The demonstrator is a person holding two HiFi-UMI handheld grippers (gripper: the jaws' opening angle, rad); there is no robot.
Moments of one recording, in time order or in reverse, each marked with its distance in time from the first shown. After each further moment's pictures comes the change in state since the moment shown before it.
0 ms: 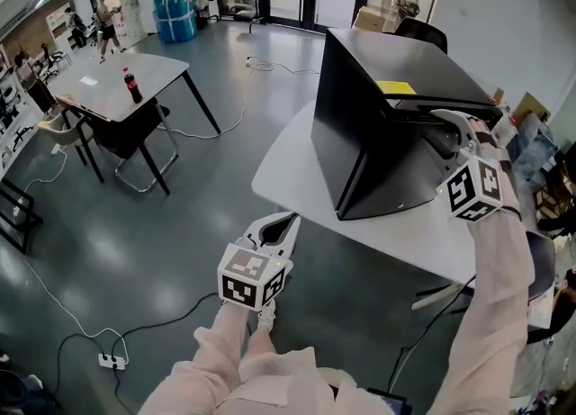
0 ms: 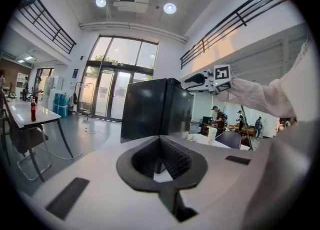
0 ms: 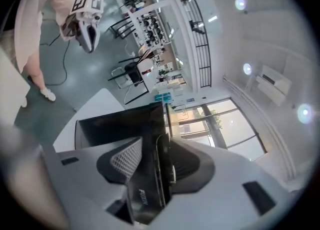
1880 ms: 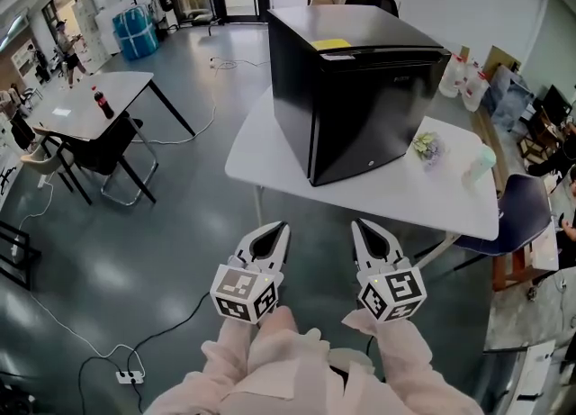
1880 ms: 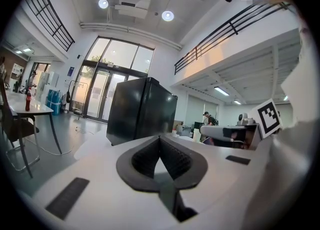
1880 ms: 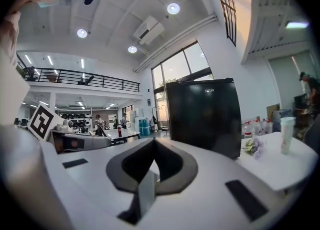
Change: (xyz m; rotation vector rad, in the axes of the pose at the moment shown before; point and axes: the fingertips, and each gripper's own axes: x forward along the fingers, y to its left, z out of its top) left arm -0.044 -0.092 -0.053 -0.030 -0.068 -0.086; right arm -0.148 0.236 0.071 1.527 -0.270 -0.109
